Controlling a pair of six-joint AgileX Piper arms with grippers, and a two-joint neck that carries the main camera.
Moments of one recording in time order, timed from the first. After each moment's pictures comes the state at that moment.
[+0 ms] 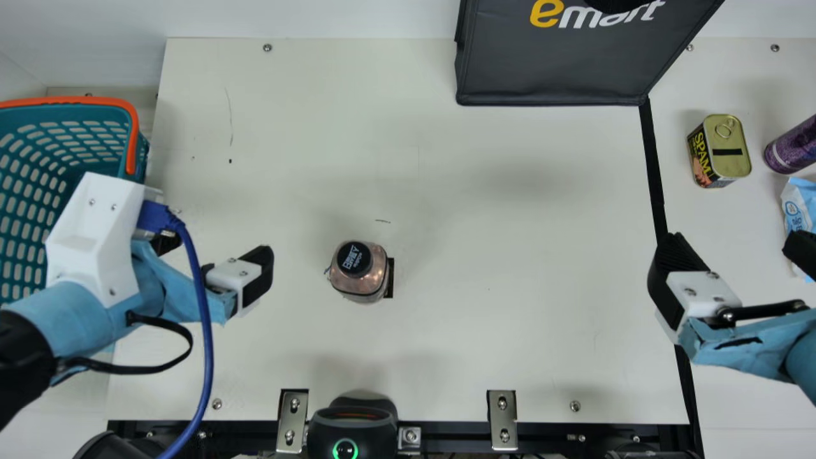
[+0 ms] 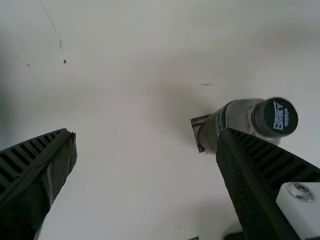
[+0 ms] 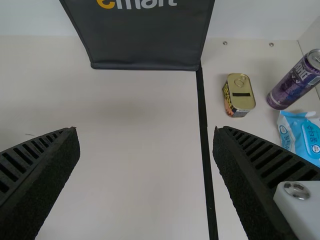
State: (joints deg) left arm -27.9 53.8 -54.9 -1.1 59.6 -12.0; right arm 0.7 42.6 -69.8 -0.8 69.5 0.0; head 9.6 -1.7
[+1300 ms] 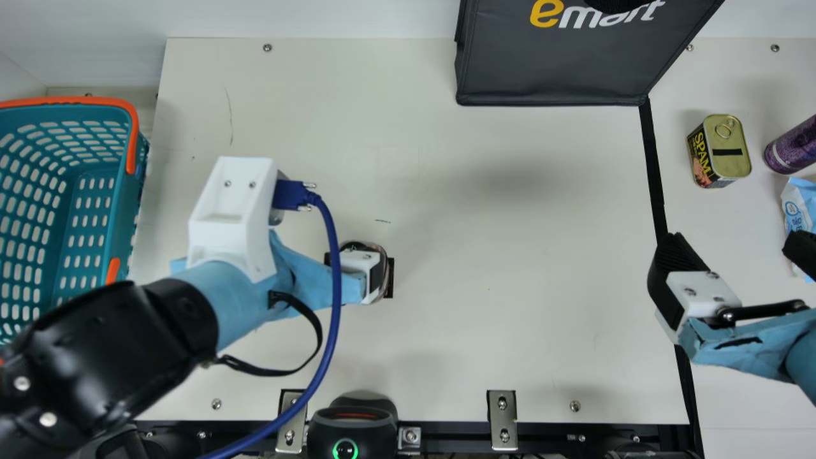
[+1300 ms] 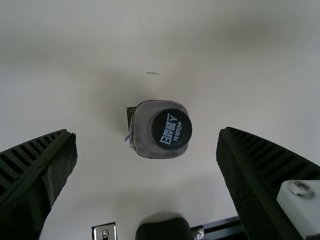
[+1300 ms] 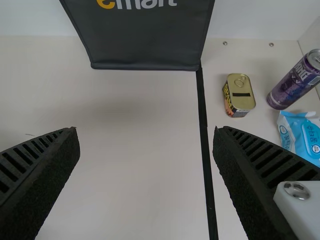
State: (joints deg) left arm -57.5 73.2 -71.6 14.6 67.7 -54.8; right arm 0.7 42.6 -69.8 -0.8 69.5 0.0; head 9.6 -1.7
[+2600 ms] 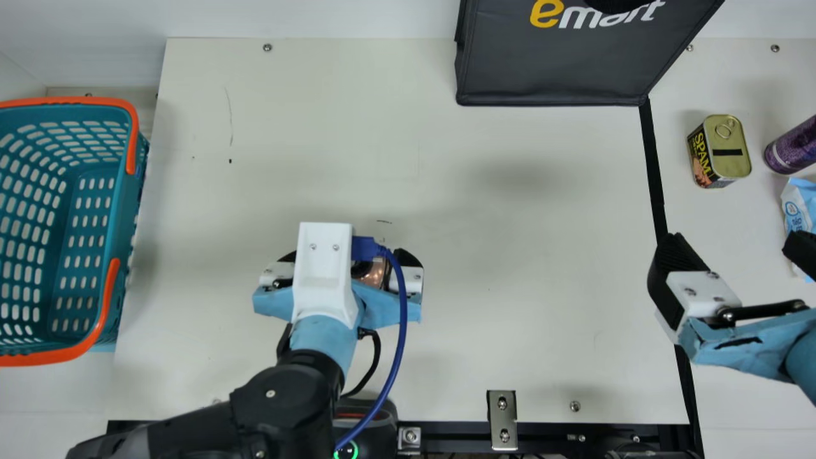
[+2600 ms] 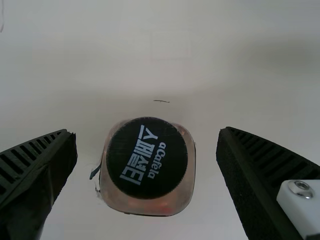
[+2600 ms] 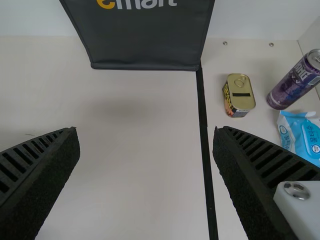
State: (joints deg) left arm -74.2 83.5 -55.7 46.1 57.7 -93.0; right arm 0.7 42.6 -69.8 -0.8 69.5 0.0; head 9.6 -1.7
